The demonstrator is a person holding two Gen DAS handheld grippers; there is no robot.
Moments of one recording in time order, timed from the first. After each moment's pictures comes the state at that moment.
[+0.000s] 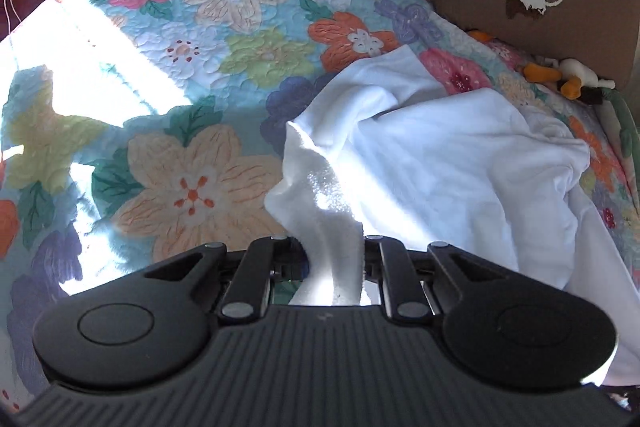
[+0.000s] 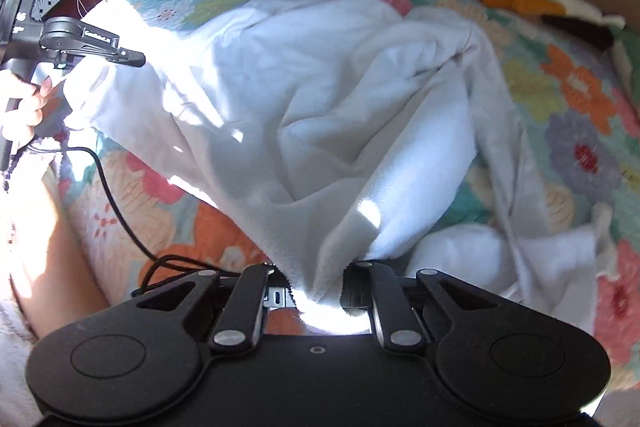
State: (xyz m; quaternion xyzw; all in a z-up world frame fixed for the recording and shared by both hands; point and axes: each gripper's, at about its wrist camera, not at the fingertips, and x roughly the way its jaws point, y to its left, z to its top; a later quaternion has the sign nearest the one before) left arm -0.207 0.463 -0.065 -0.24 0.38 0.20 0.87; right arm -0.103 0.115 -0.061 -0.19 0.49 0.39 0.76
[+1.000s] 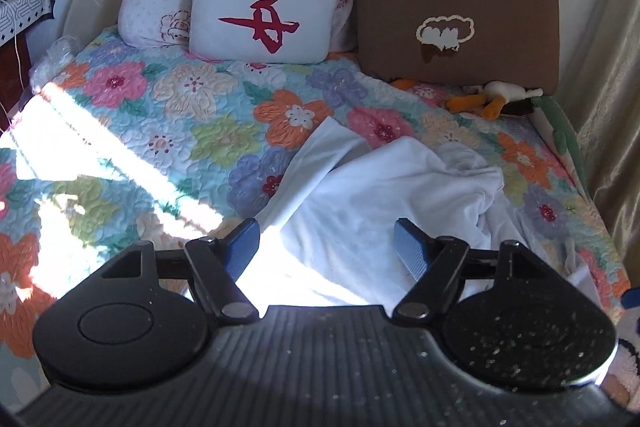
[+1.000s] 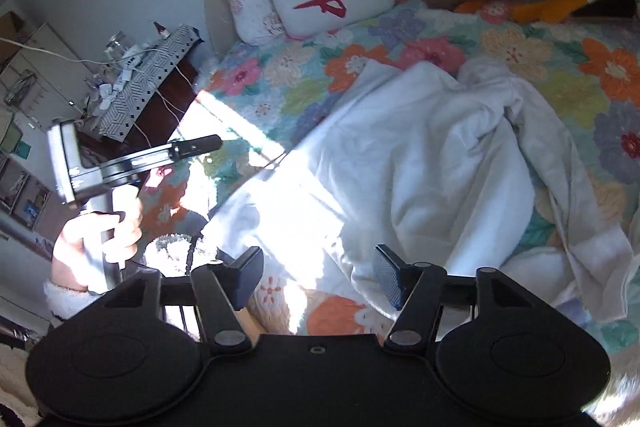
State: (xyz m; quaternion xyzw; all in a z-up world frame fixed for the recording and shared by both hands) left arm -0.228 0.420 0.033 -0.16 0.33 0.16 0.92; right arm -0.104 0.086 0.058 -0.01 0.48 0.48 0.73
